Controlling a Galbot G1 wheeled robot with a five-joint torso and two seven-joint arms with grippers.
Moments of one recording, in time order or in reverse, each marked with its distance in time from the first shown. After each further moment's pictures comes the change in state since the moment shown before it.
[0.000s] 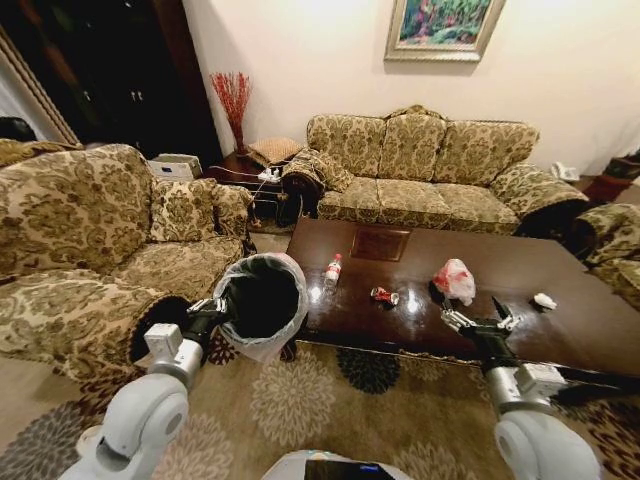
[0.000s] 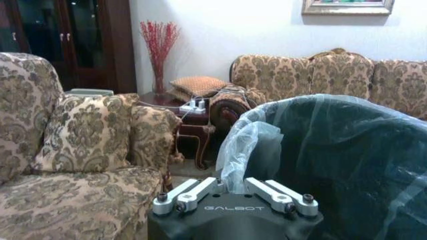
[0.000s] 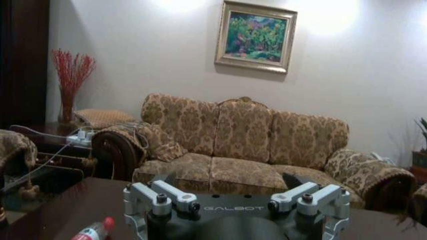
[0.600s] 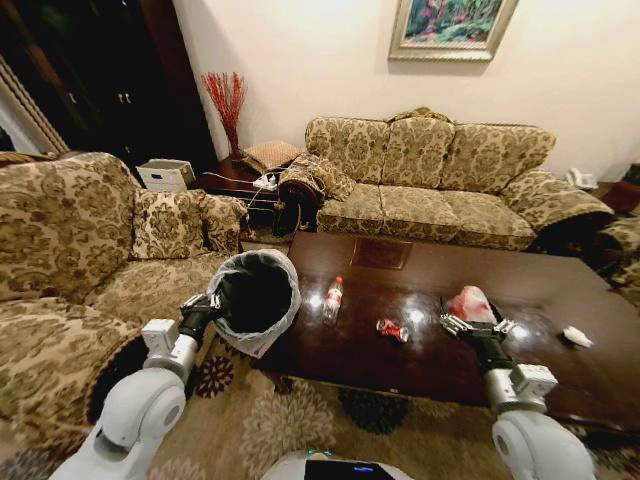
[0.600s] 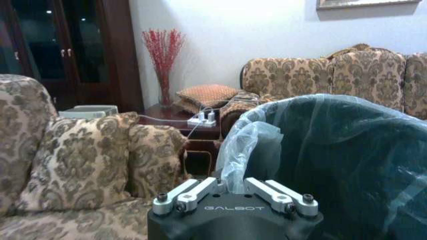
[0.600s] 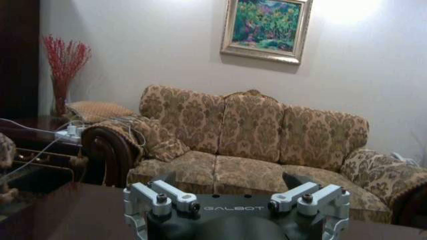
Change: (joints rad) left arm -0.024 0.026 -0.024 0.027 0.021 0.000 0.000; right arm 0.002 -0.010 -0.001 -0.041 -0.009 0.008 -0.014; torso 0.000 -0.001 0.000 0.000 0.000
